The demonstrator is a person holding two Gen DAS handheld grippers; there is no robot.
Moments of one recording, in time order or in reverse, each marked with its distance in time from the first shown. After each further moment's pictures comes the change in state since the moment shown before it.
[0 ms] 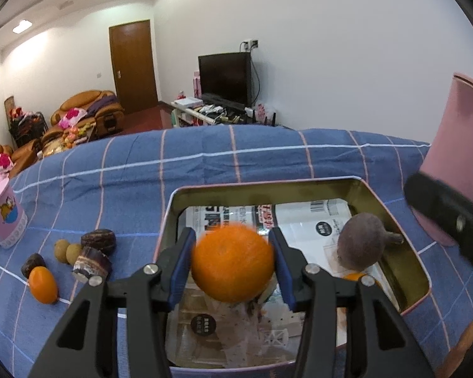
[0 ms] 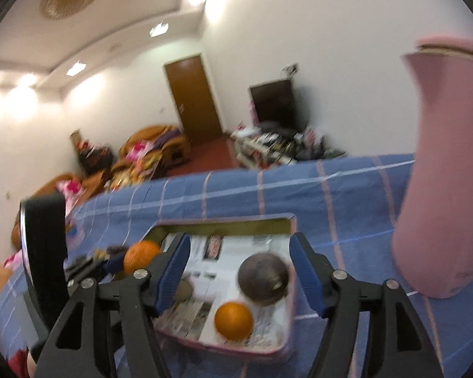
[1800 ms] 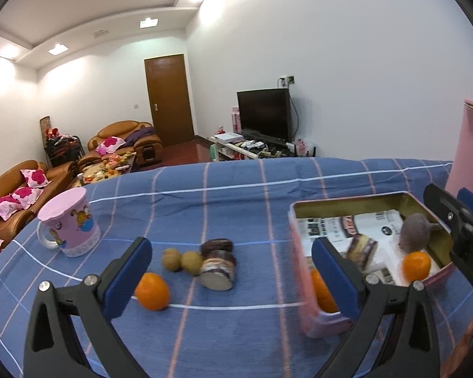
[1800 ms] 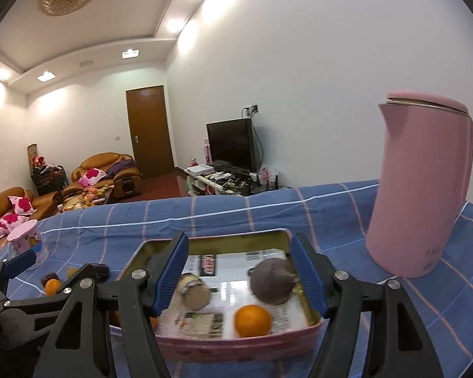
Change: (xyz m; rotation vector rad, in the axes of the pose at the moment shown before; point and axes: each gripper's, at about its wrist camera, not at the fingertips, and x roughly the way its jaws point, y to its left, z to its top) left arm -0.057 0.102 -0.026 -0.023 -0.170 0.163; right arm -0.017 0.075 -0.027 -0.049 -0.169 -0.243
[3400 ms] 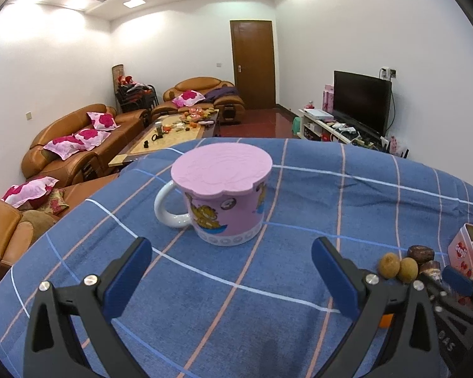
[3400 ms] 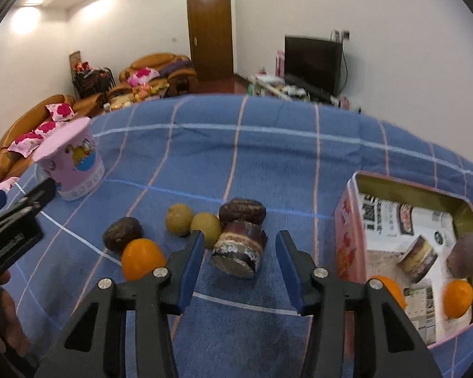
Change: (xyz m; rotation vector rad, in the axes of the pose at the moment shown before) left arm 0.042 0.195 -0.013 -0.219 0.159 0.312; right arm 0.099 0.195 -0.039 -0.211 0.474 0.204
